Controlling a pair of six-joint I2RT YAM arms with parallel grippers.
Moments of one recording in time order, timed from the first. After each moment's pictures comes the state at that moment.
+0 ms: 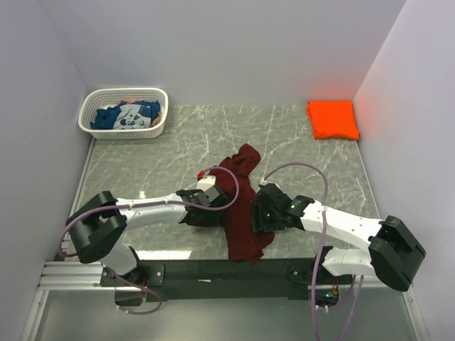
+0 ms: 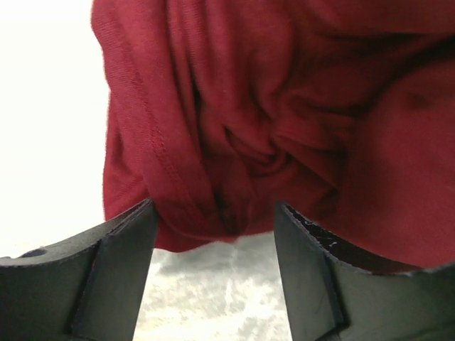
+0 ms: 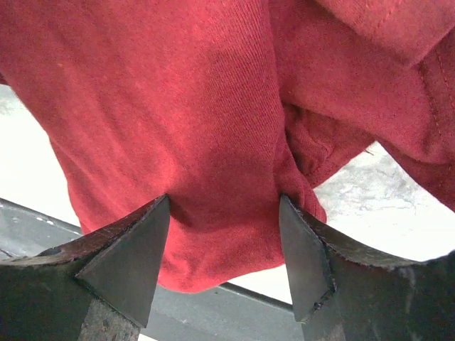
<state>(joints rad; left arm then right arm) -0.98 1.51 0.82 -0.48 -0.37 -0.83 0.82 1.20 0.60 -0.50 0.02 0.70</state>
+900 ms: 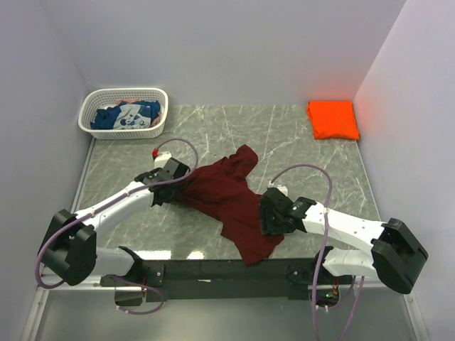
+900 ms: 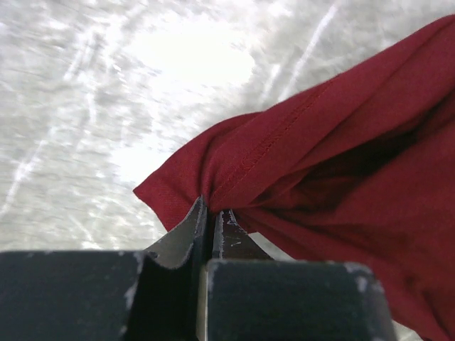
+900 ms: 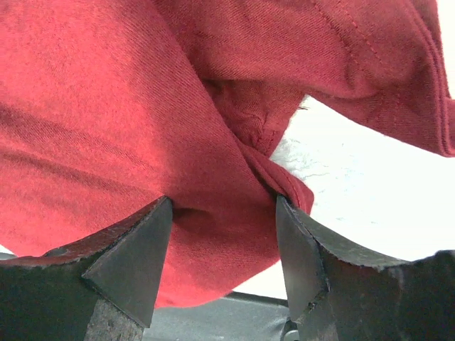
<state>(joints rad) -0.59 1.31 0.80 -0.60 -0.50 -0.71 0.82 1.19 0.58 -0.62 0.16 0.72</state>
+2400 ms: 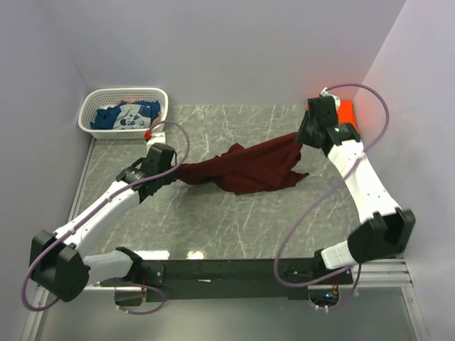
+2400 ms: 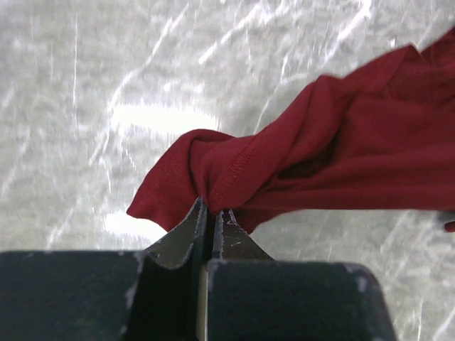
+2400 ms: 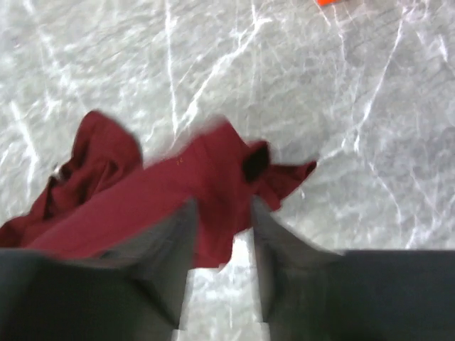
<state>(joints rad) -0.49 1.16 0.90 -0.55 -0.42 -0.51 0.21 1.39 1.42 -0.78 0.26 0.47</state>
